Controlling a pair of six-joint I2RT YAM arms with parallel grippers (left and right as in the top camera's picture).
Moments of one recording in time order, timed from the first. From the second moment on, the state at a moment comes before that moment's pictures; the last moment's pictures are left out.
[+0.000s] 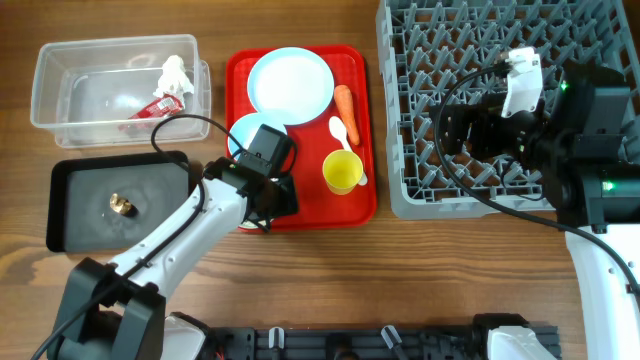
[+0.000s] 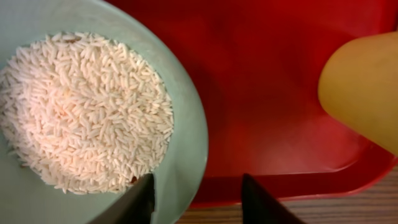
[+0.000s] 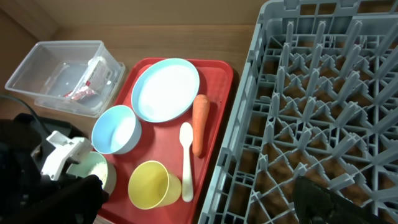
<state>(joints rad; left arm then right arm) -0.47 1.53 0.90 -0.71 0.09 -0.65 0.00 1.17 1.26 -0.79 -0.47 0.00</state>
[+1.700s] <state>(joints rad) -0.48 1.57 1.07 -0.81 0.10 -0.73 0.00 1.17 1.26 -0.79 -0.47 0.00</state>
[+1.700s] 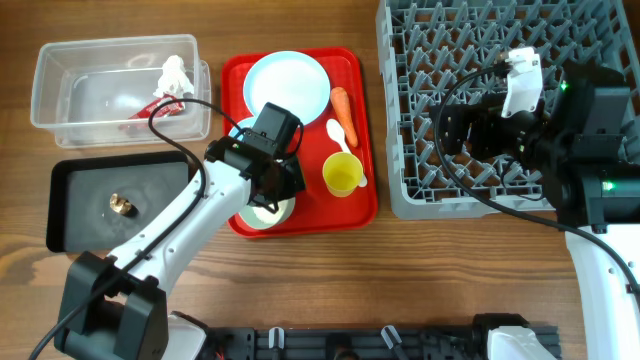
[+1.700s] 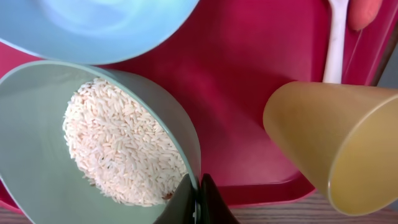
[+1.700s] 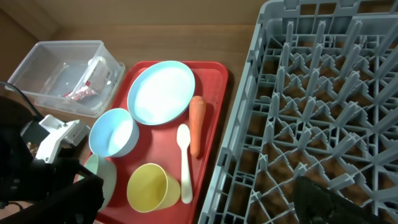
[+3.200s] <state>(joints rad) 0.59 1.57 1.19 -1.05 0.87 -0.07 0.00 1.17 1.26 -0.77 -0.47 0.00</state>
